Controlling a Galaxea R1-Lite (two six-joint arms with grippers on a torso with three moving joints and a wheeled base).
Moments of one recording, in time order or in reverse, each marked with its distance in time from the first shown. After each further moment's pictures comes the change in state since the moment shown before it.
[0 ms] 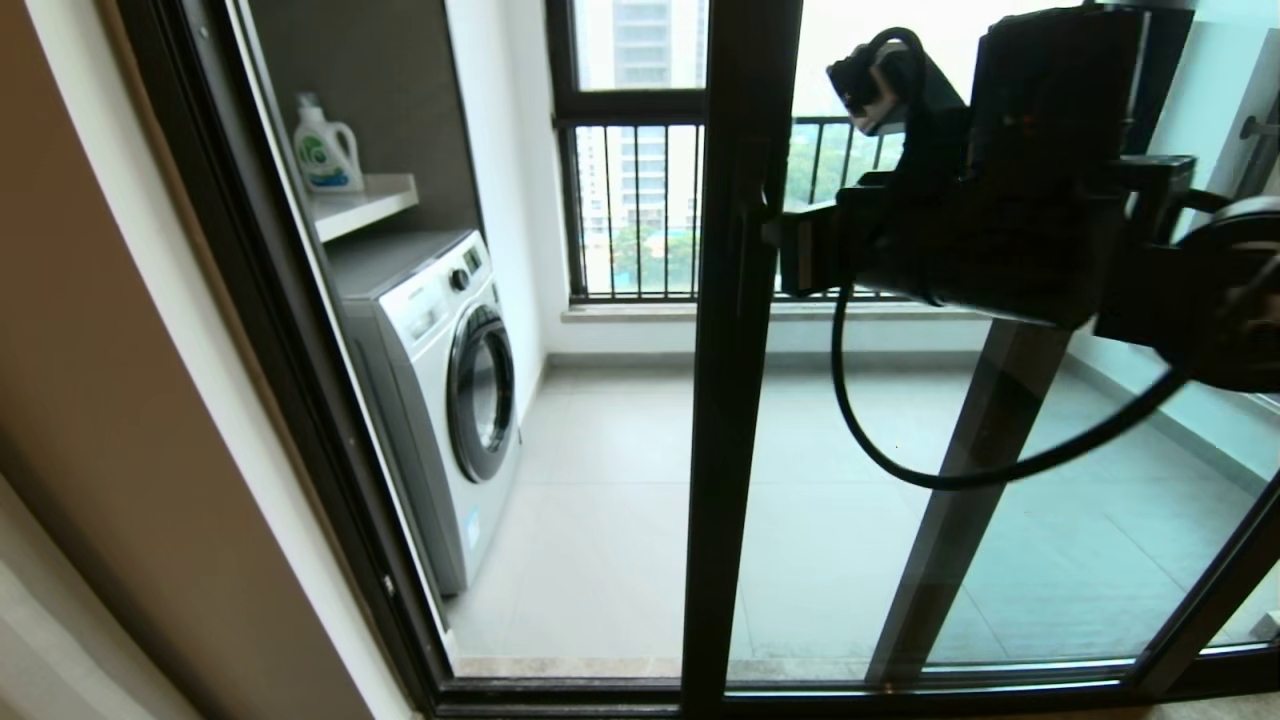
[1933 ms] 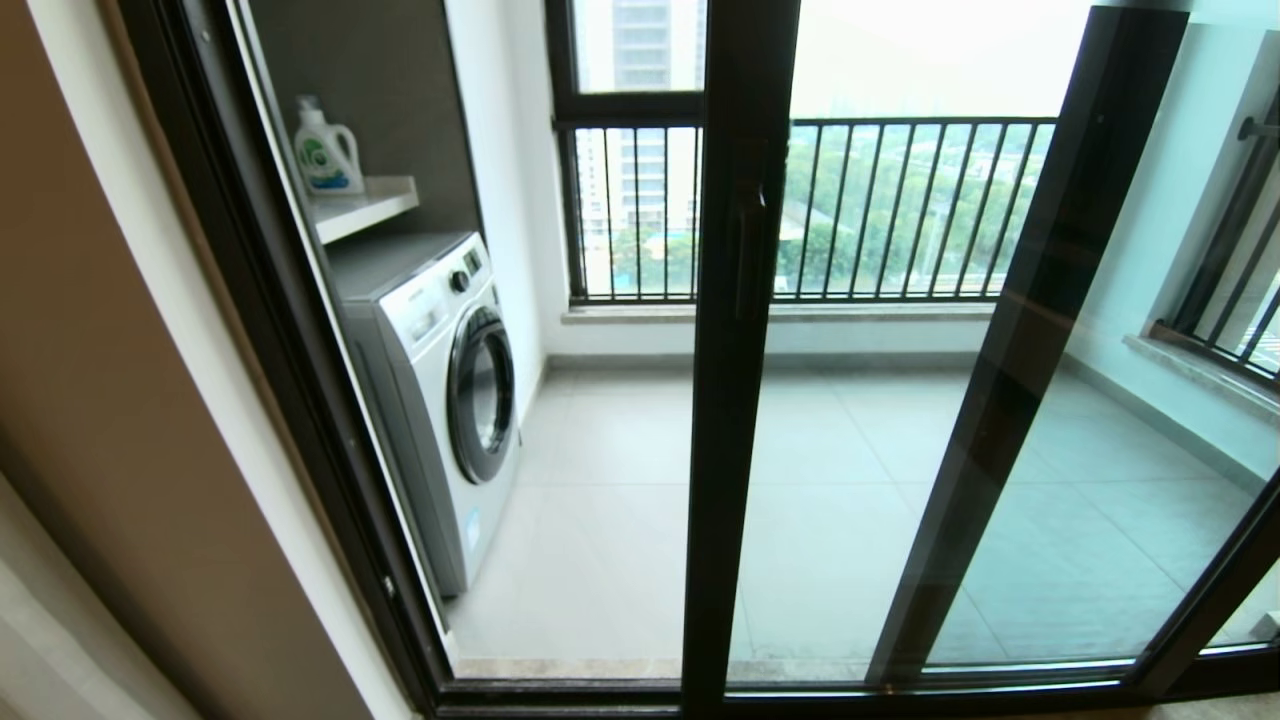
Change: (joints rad) left arm 0.000 0.000 0.000 0.000 0.000 0.005; right arm -0.567 -1.775 1.496 0.165 0.117 0.073
